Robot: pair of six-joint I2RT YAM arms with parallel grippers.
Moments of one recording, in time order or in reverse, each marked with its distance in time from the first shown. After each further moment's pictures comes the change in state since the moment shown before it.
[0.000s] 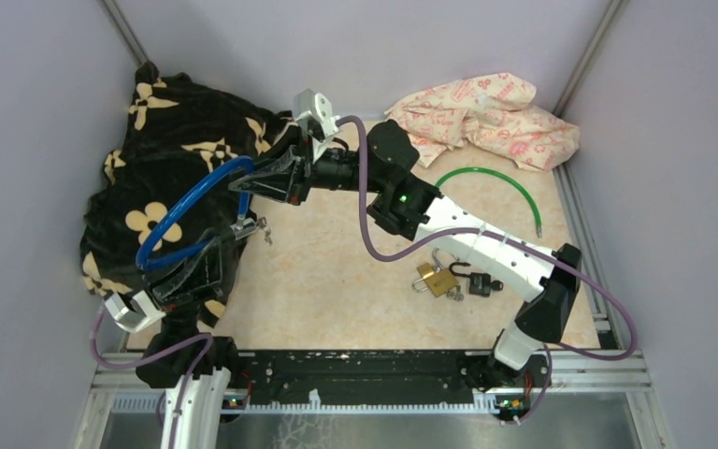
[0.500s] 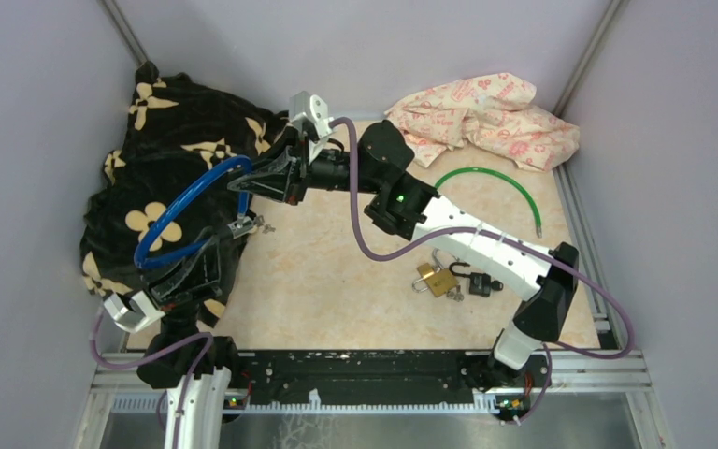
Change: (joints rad) left arm 0.045 -0.008 -0.001 -0.003 0.001 -0.014; right arm 0.000 0.006 0.001 -0.029 0.023 -0.031
